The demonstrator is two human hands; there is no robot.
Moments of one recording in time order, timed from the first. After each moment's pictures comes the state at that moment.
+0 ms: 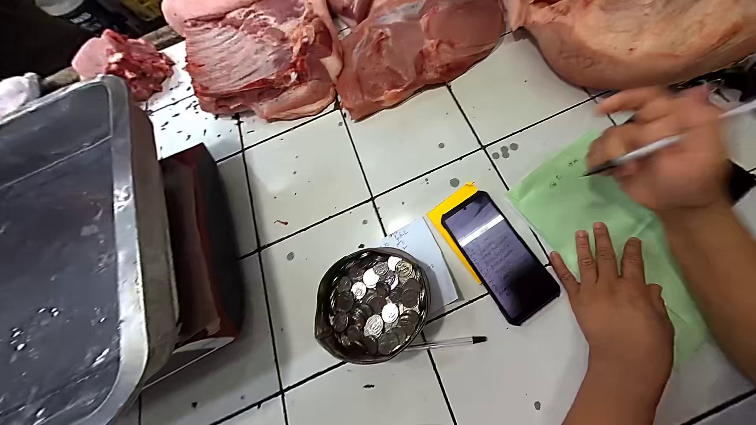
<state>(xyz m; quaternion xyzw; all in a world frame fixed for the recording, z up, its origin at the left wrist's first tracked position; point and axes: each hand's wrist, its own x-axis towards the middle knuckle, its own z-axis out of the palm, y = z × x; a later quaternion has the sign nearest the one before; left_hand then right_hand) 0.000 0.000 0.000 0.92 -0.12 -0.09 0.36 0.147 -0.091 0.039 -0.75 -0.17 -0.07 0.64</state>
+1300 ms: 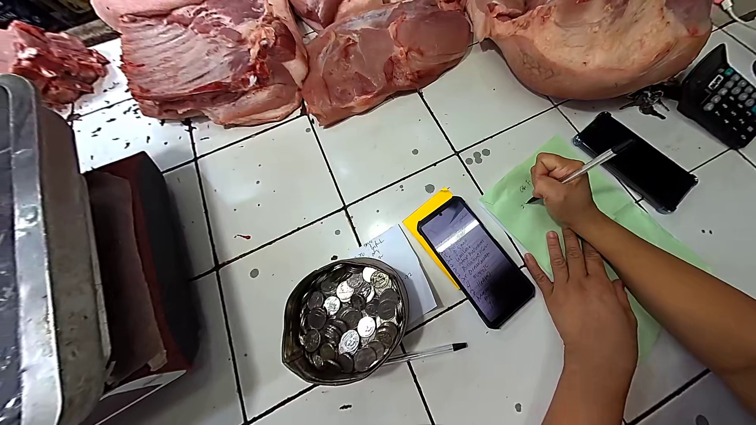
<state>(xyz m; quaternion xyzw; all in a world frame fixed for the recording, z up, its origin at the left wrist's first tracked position) -0.003 -0.003 -0.003 0.94 -0.12 -0.03 0.32 0.141 -0.068 -0.024 -0.81 -0.08 -0.13 0.57</state>
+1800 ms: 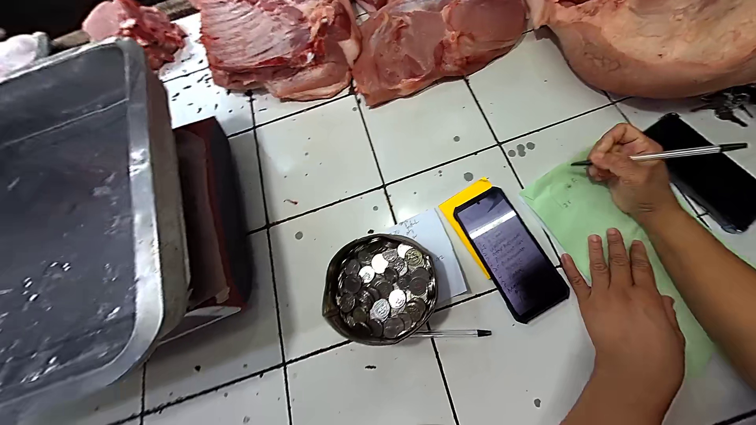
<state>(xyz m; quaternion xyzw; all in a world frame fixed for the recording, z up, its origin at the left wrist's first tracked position) -0.002 0.001 0.000 0.93 -0.12 -0.07 0.34 0.161 -0.104 -0.028 -0.73 -0.11 -0.06 0.67</state>
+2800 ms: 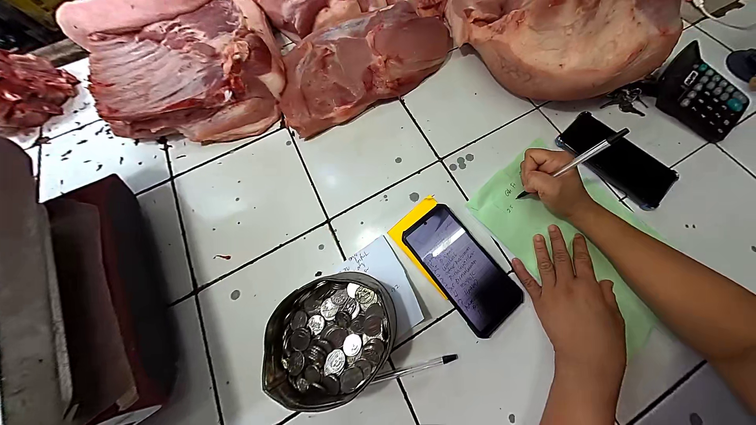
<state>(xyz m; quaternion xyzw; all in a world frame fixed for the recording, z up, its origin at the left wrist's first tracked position) -0.003 -0.003 -0.006 0.94 -0.12 -0.03 0.32 0.155 -0.093 -0.030 -0.78 -0.13 -0.09 0.61</state>
